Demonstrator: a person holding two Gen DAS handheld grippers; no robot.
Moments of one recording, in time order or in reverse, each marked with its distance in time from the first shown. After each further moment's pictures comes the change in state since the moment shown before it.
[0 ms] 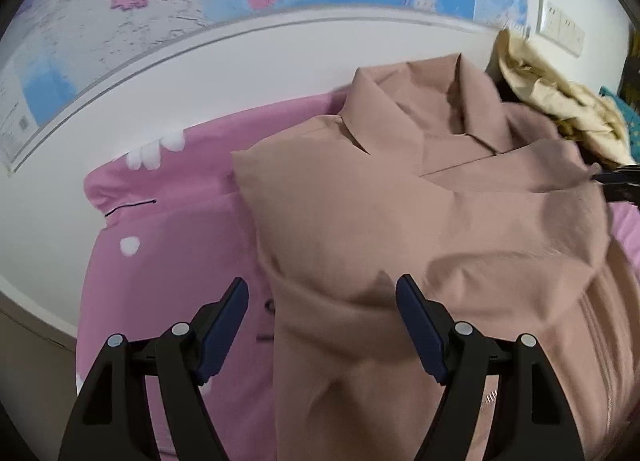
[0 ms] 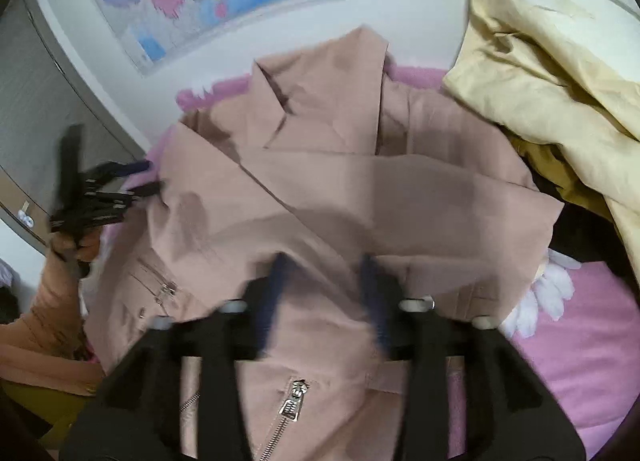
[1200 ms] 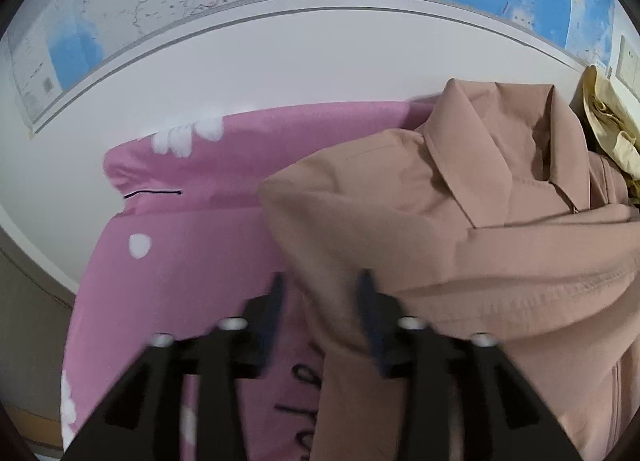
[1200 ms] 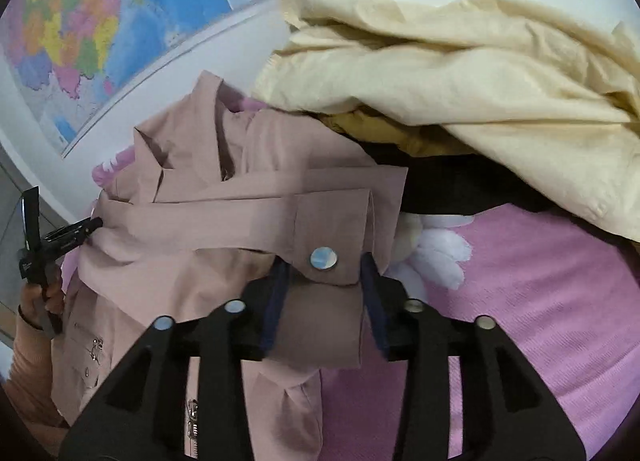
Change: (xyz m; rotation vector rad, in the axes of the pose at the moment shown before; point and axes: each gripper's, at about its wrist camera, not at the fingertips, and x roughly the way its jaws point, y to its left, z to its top) left arm 0.039 0.024 0.015 -0.180 -0.022 0.147; right arm -0.034 -0.067 -0.038 0.247 -0.173 -0.240
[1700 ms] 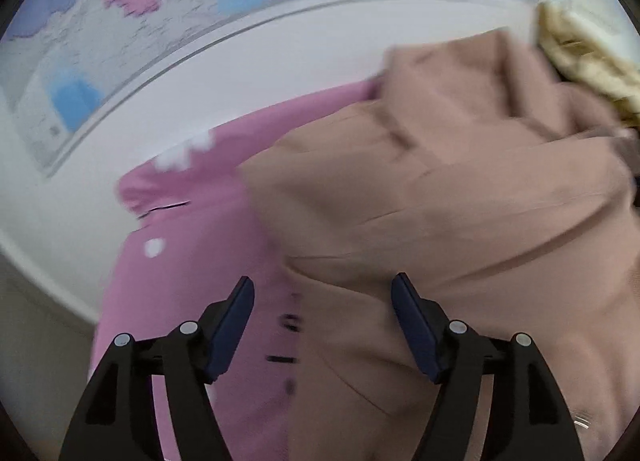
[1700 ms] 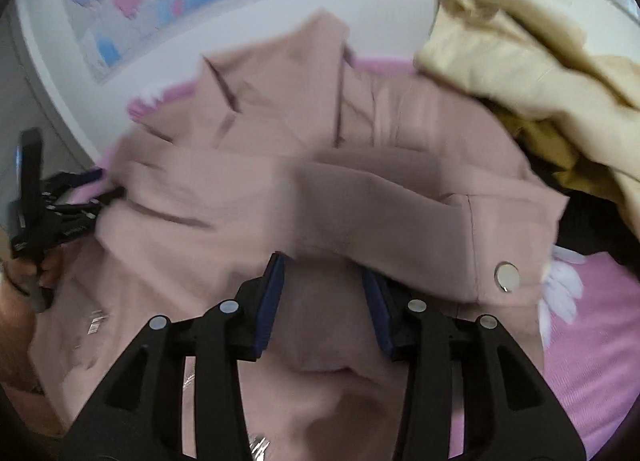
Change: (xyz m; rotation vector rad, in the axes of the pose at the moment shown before) left arm -0.006 -0.032 -0.034 0.156 -0.029 0.128; right arm 0.063 0.080 0.000 -0.223 0.109 0.067
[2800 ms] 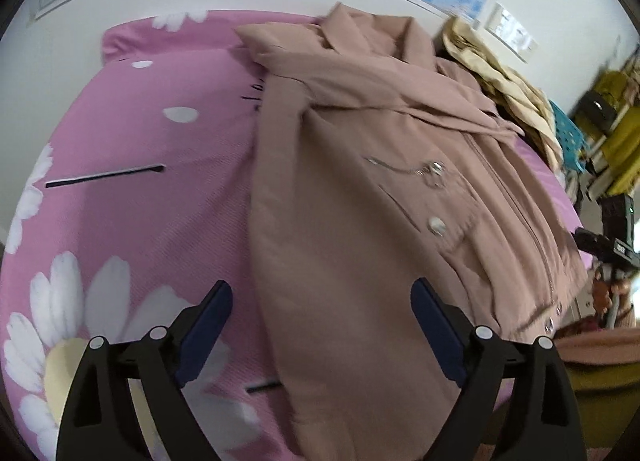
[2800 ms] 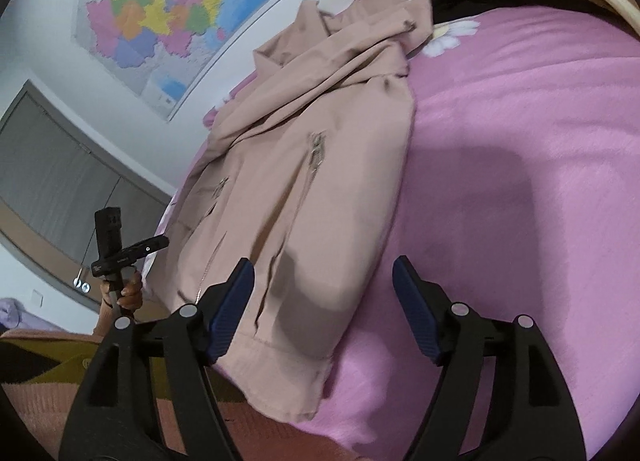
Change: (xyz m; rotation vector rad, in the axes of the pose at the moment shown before) left arm -0.111 0.052 -0.170 -0.151 0.122 -0.588; right arm -0.150 -0.020 -0.208 0.307 -0.036 0.340
